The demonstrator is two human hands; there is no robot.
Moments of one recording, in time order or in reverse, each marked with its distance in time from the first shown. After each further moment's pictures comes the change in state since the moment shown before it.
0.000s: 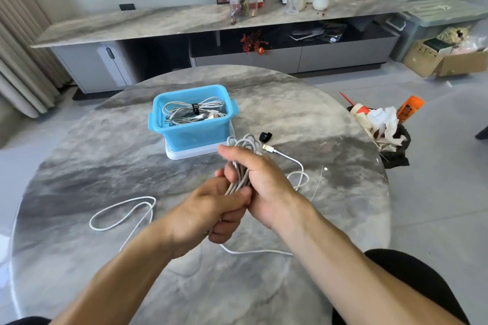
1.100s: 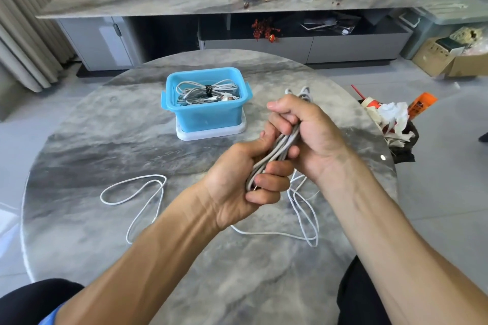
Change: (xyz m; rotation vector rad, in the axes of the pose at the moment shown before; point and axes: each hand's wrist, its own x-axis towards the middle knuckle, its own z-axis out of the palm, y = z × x) left_hand 0.009 0.026 0.028 -0.672 -0.170 -0.081; right_hand -0.003 -0.043 -0.010 -0.180 0.020 -0.183
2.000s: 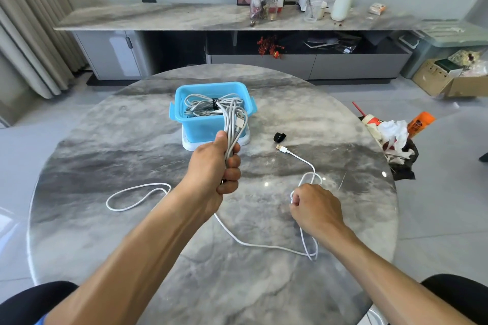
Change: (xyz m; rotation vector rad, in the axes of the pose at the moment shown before) left_hand -0.008 0.020 -0.026 0.194 0.651 0.333; right_hand -0.009 0.100 -0.084 -1.736 0.278 0.083
